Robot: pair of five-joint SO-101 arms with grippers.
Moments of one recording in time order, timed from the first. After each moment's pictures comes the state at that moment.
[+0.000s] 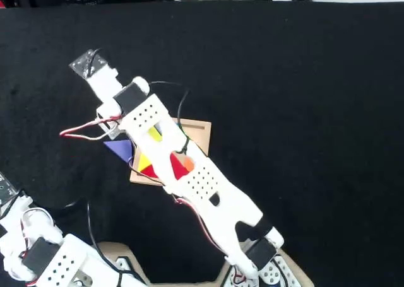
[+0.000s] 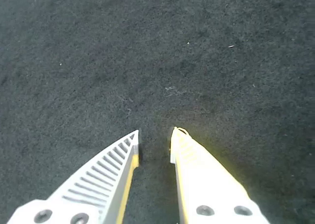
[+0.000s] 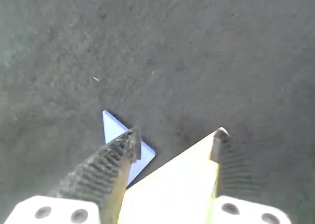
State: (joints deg) left arm -64.5 -104.0 94.8 71.0 -17.2; right arm -44.3 71.7 -90.9 98.9 1.9
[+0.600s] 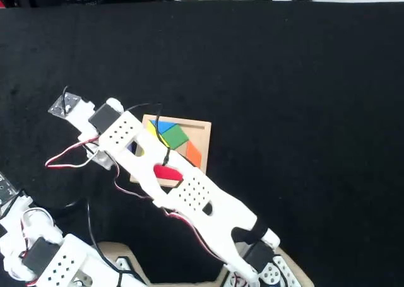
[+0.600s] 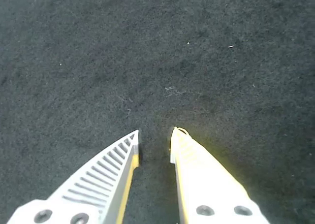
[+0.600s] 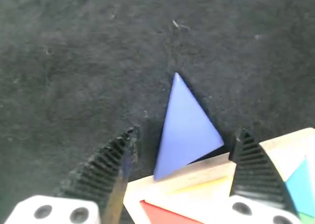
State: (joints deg) left arm -64.5 -104.1 94.8 71.0 -17.2; right arm -51.5 69.2 -76.7 98.8 8.2
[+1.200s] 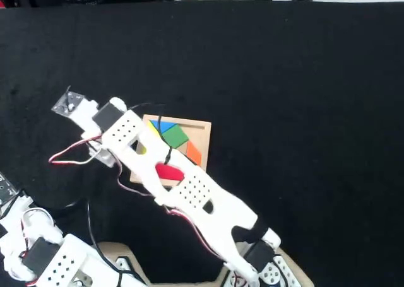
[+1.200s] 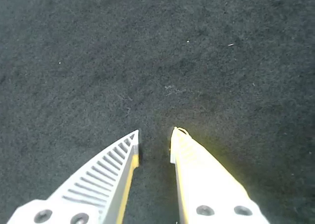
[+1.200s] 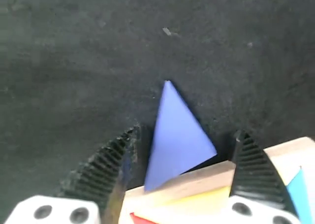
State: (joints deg) left arm -64.5 -104.1 94.8 71.3 -17.2; right arm -49.6 72.0 -76.7 96.3 8.9
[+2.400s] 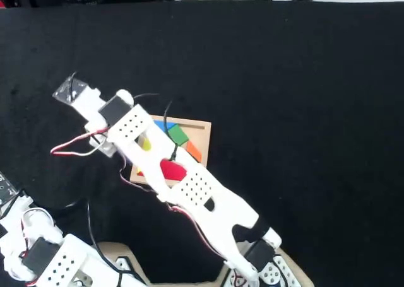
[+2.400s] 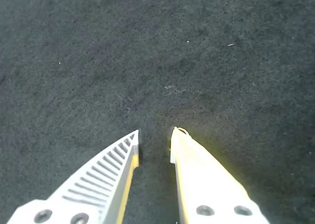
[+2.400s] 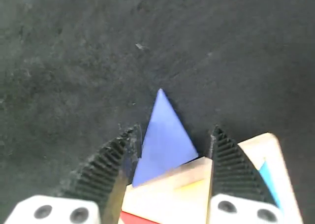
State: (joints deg) left arm -64.5 -104.1 94.8 71.3 -17.2; right arm -48.0 71.8 -86.7 98.9 8.9
